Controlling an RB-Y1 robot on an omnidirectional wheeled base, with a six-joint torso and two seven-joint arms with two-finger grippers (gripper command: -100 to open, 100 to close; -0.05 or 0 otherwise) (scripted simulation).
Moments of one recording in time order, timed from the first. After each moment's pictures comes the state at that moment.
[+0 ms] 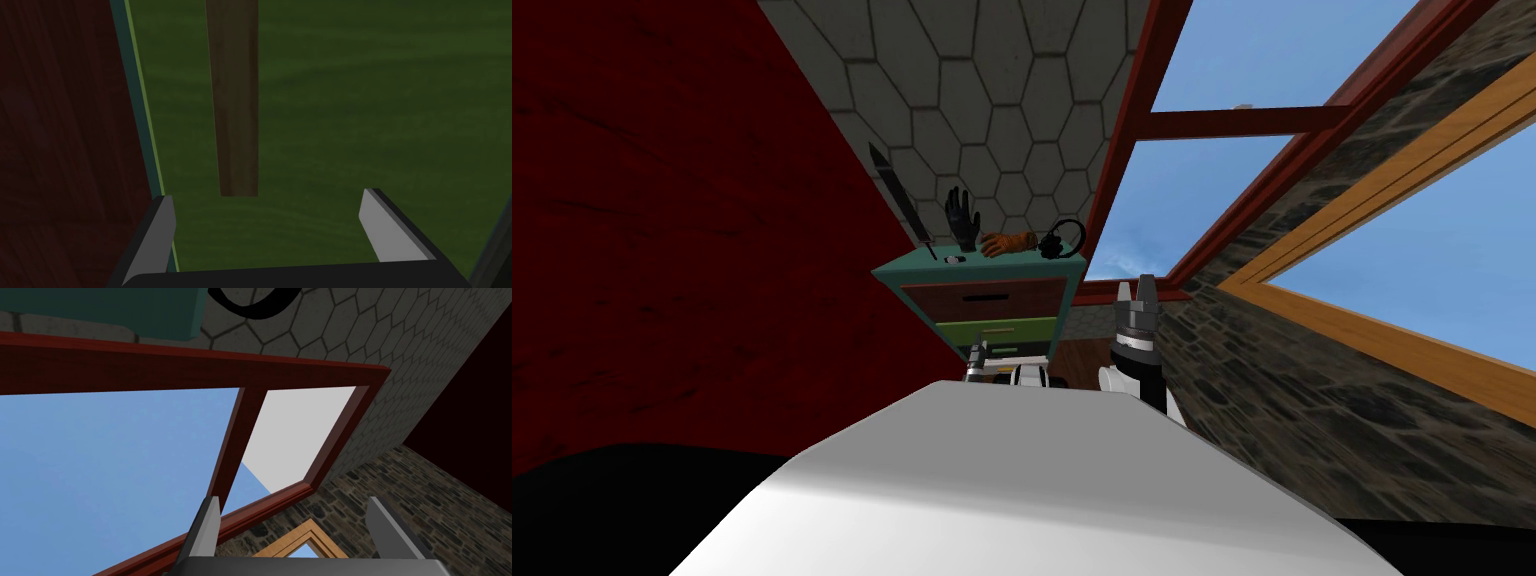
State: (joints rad) left arm 0.30 0.00 0.00 -1.05 -0.01 -0.90 0.01; right arm 0.50 0.02 0.01 -2.24 0.04 -0.60 0.12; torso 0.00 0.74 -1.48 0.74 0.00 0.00
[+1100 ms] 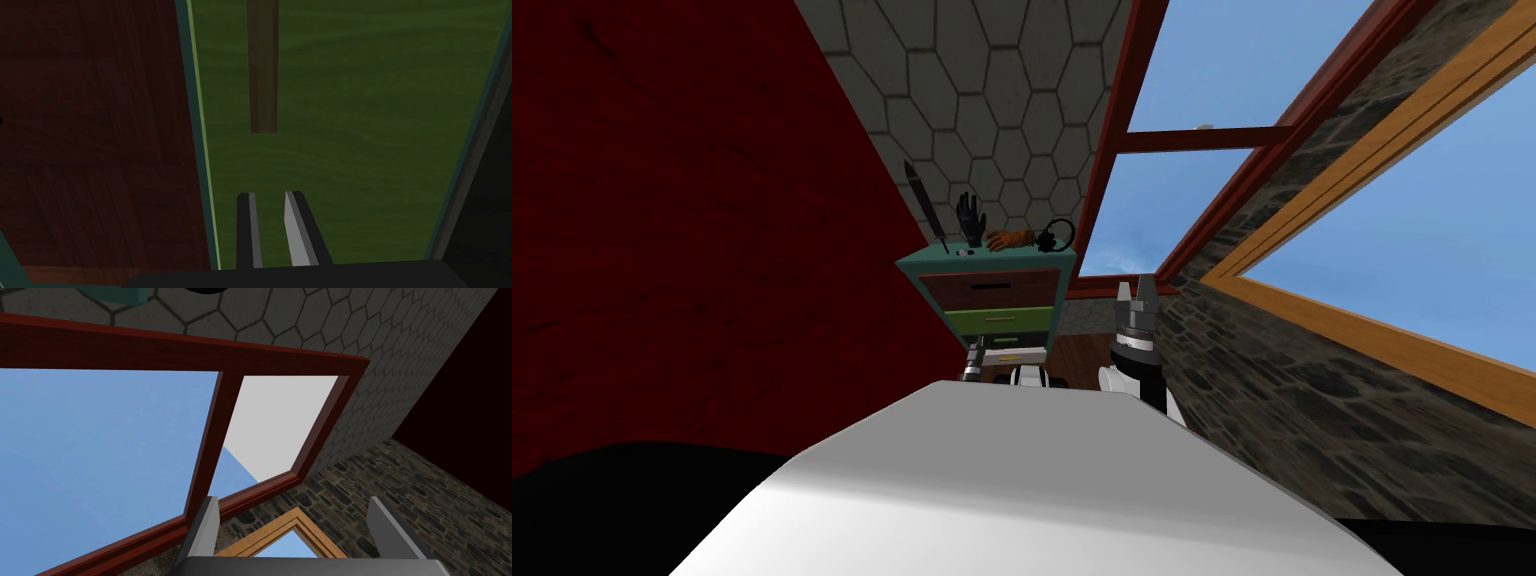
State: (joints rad) left arm 0.32 0.02 0.00 -1.10 -0.01 -0.86 0.02; right arm 0.50 0.02 0.01 -2.24 0.04 -0.60 0.12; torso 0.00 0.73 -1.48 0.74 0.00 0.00
